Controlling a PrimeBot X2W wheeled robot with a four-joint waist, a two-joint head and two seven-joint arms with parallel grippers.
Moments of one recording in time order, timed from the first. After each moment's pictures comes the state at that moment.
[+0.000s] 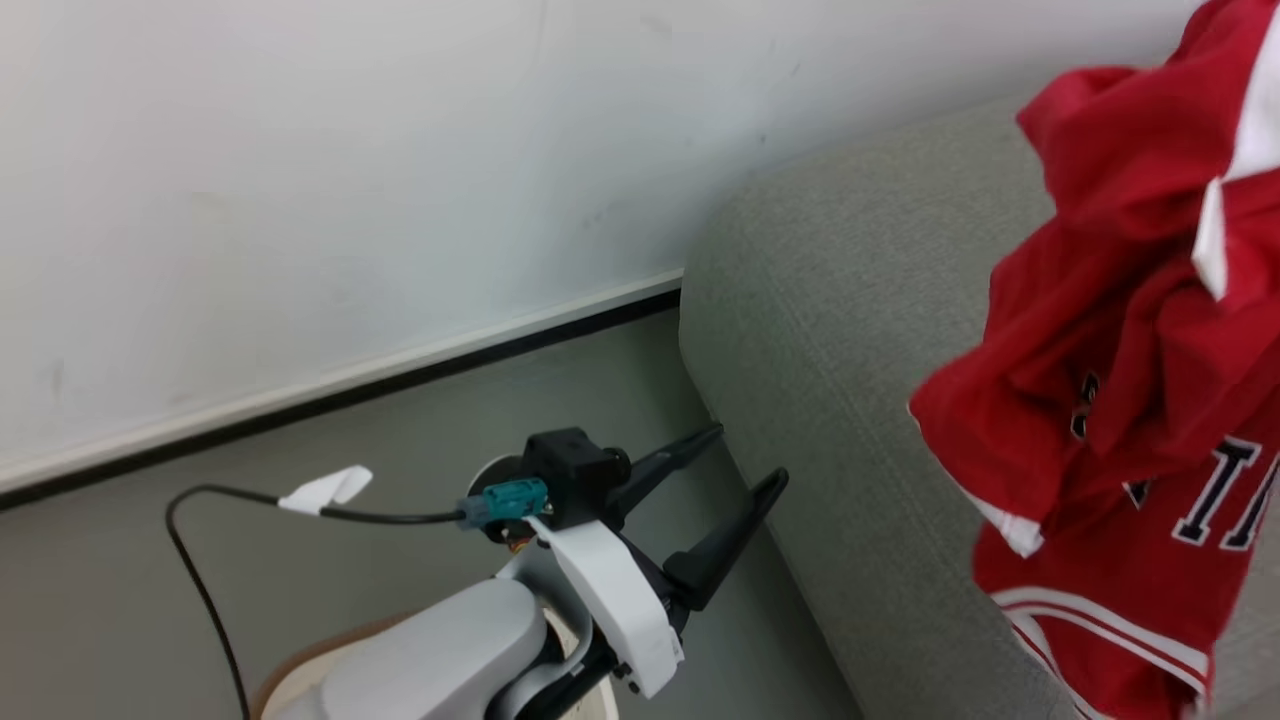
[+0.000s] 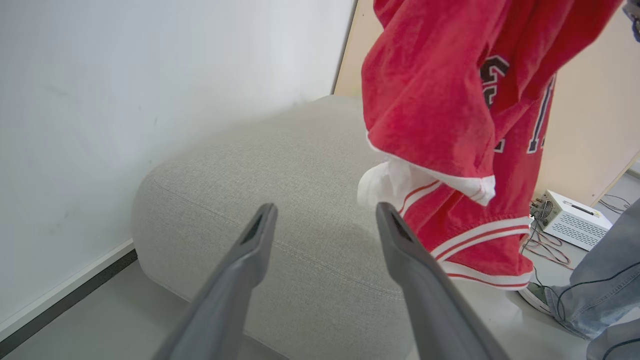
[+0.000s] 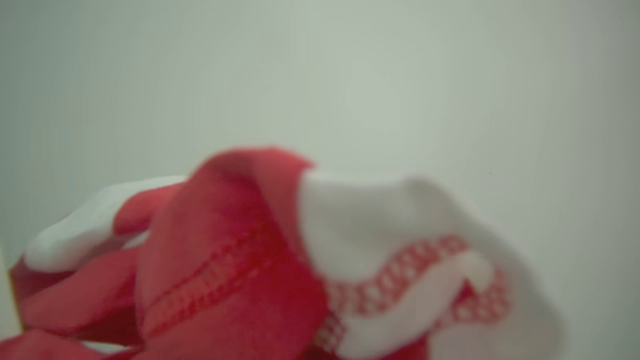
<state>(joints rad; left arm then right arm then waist) -0.74 0.35 -1.12 0.20 -0.87 0.03 -0.22 -0.66 -0.75 0.30 -0.07 0.81 0.13 -0.20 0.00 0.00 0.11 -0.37</state>
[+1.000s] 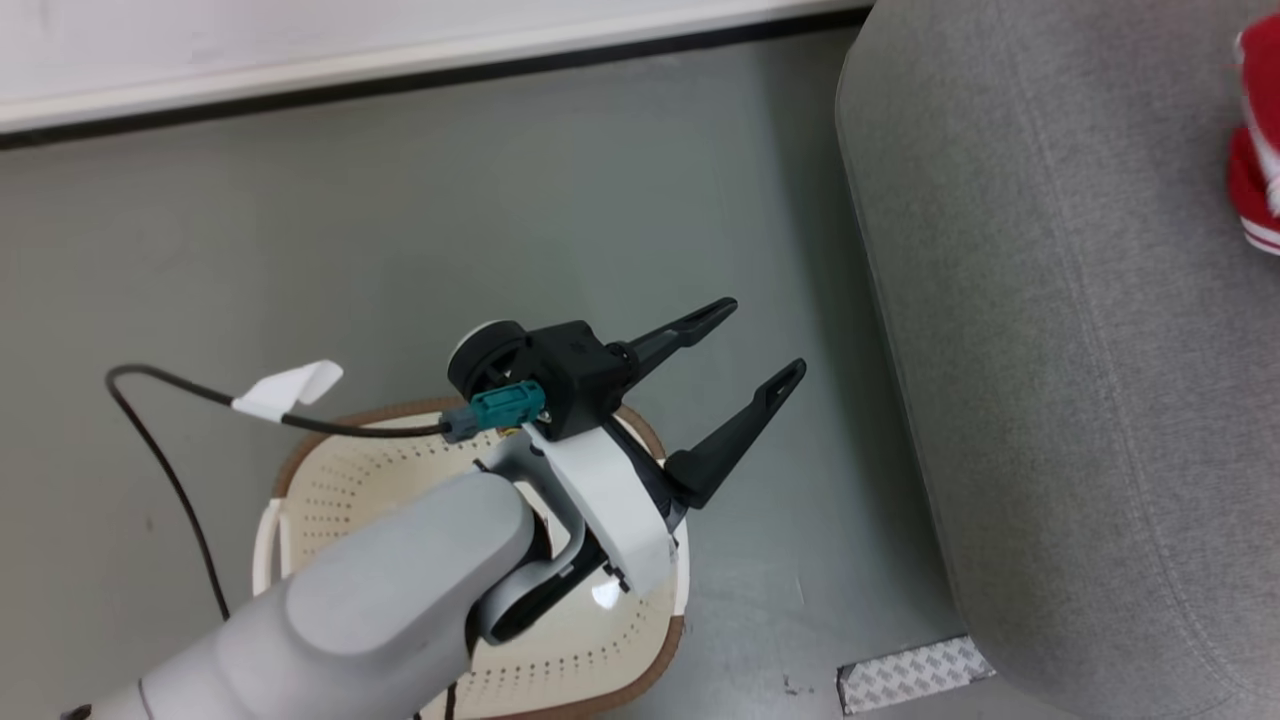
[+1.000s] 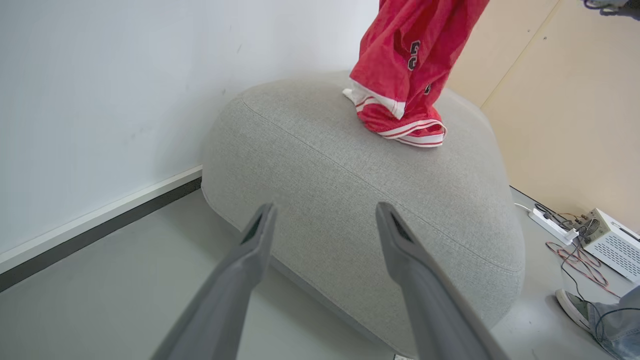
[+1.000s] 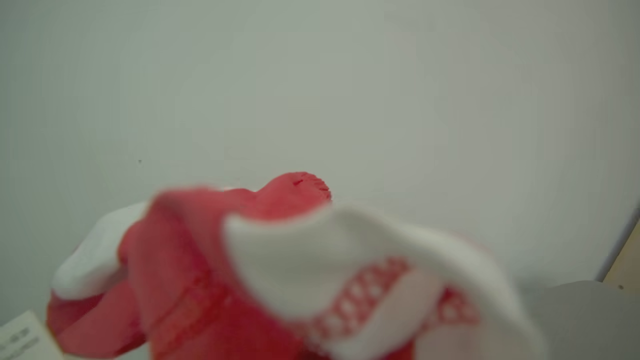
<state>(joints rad) -0.91 0.40 -1.11 0.15 -0.78 0.02 -0.19 -1.06 -0.92 0.34 0.49 1.04 0.13 -0.19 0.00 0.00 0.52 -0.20</state>
